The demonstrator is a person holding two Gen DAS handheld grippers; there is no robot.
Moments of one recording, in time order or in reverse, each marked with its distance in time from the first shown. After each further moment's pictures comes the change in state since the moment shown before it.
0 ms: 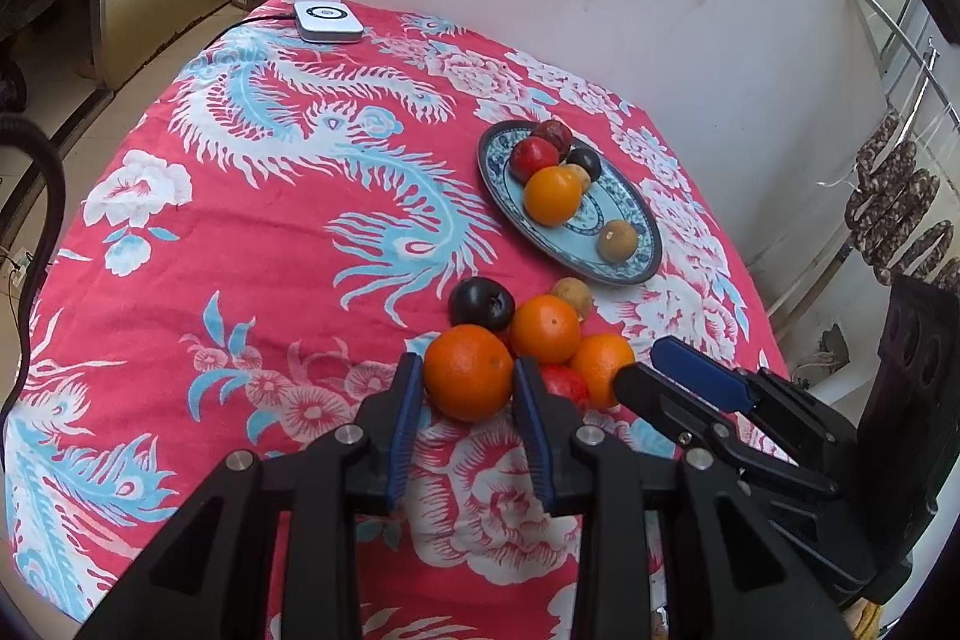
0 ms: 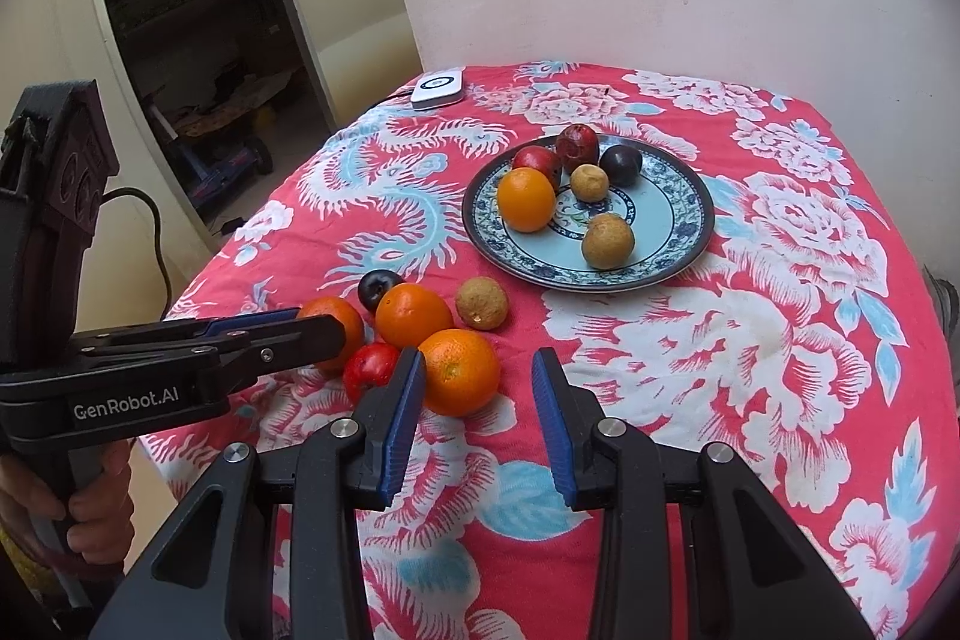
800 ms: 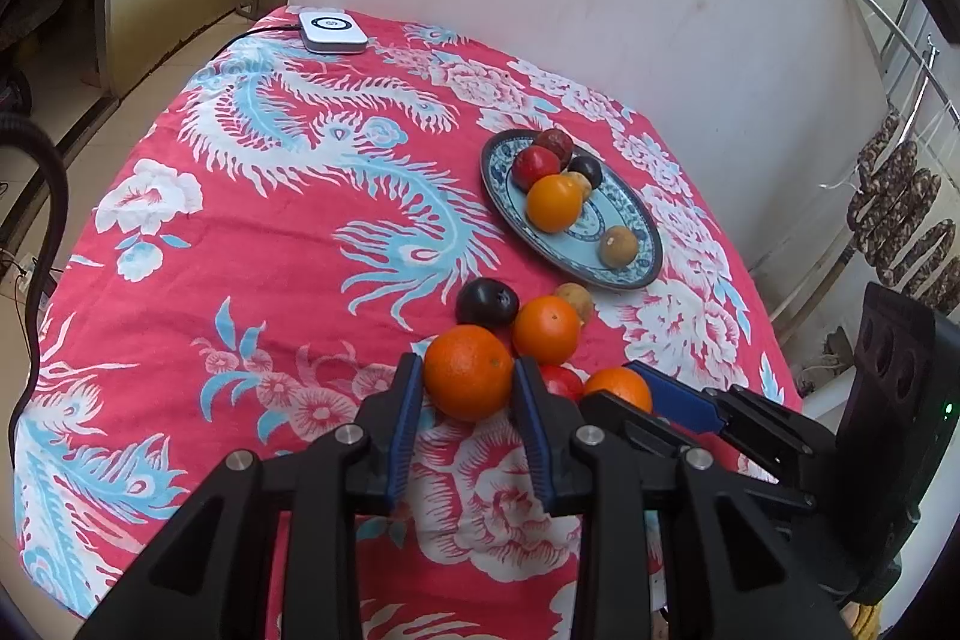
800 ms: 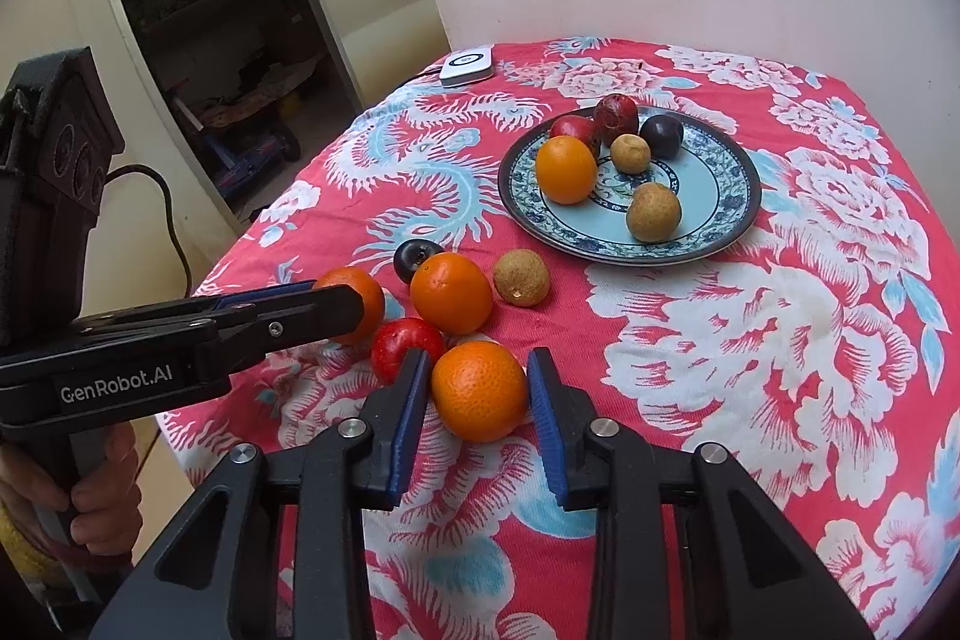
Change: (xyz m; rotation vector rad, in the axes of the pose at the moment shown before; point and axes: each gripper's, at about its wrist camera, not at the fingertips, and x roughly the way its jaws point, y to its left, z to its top) left arm -0.005 0.000 0.000 0.003 -0.018 0.011; right arm 0.011 0.002 -0.005 0.013 0.040 0.081
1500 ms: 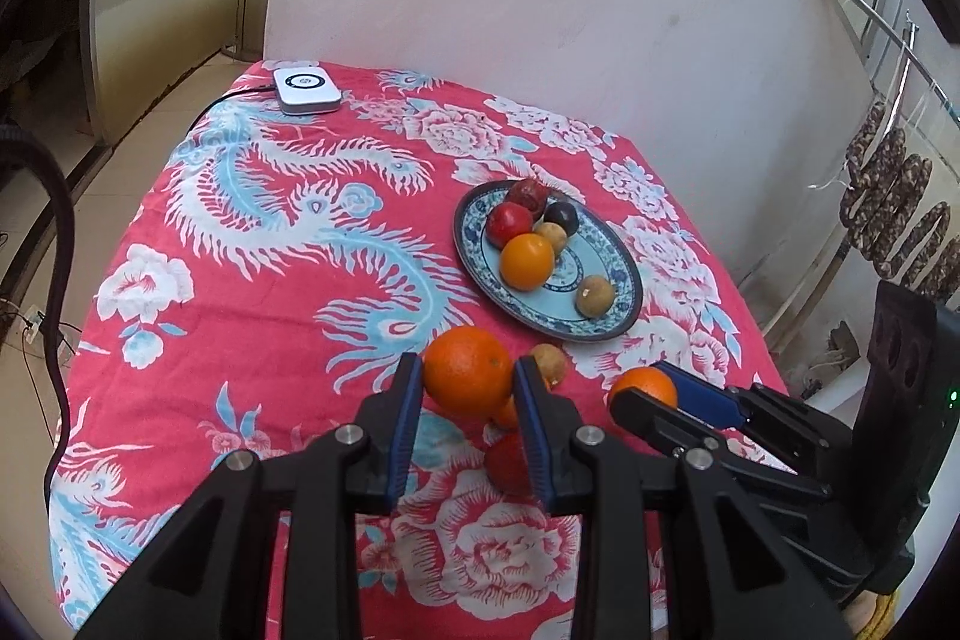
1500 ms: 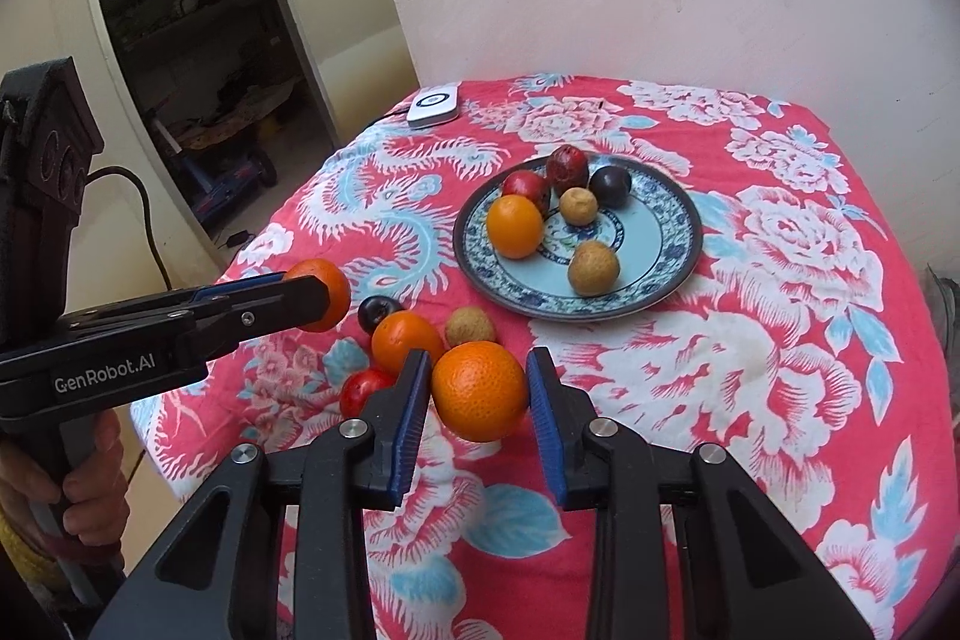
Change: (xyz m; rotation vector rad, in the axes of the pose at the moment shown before) left arm -0.009 -0.018 0.025 0.083 -0.063 0.007; right arm -0.022 -0.015 0.020 0.017 -0.065 -0.071
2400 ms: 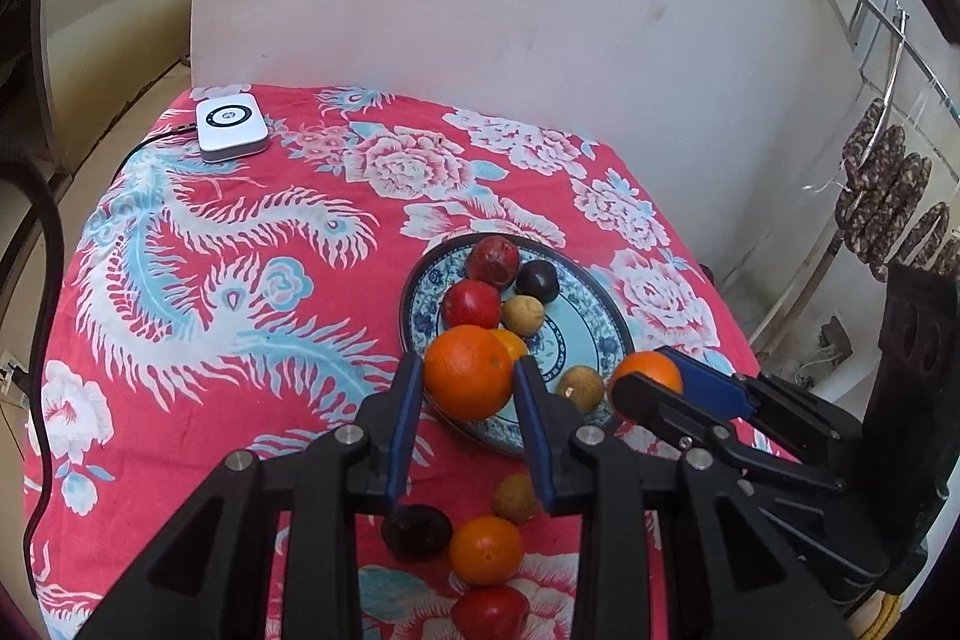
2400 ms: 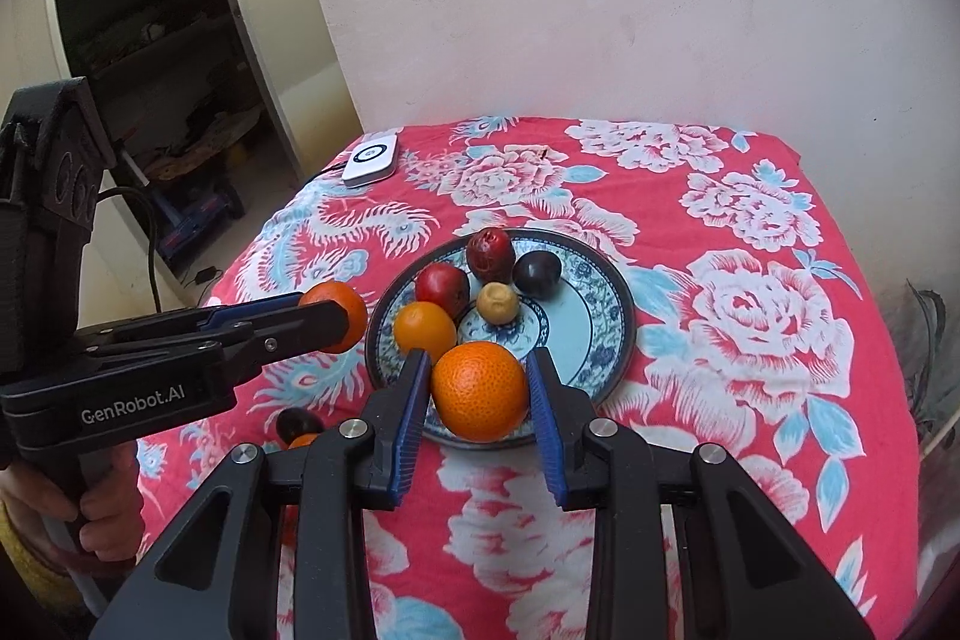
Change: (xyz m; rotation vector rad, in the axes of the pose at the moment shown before) left arm 0.055 -0.010 0.055 0.053 0.022 -0.060; right arm 0.024 -0.035 0.048 0.043 -0.032 -0.056
